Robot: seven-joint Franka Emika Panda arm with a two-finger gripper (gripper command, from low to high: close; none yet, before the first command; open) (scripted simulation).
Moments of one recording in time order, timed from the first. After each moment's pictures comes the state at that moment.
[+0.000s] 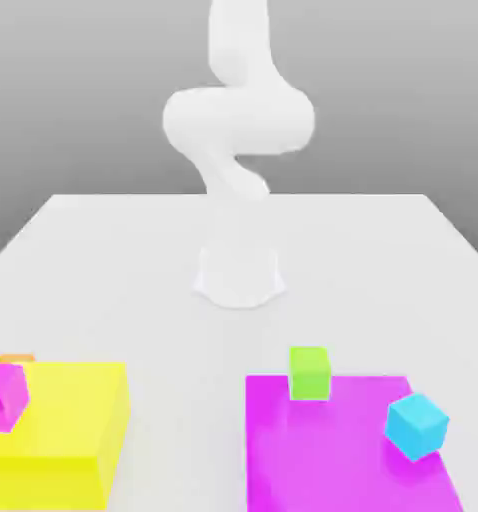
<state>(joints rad) -0.06 -0.71 -0.02 -2.33 -0.01 2.34 0.87</state>
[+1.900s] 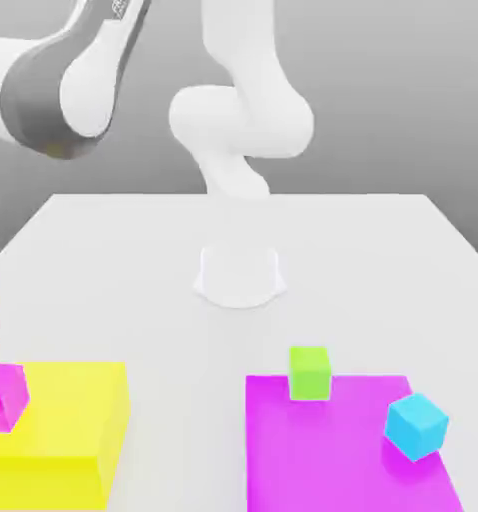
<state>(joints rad) -0.42 0.09 -0.16 -2.31 0.03 2.41 1.42</state>
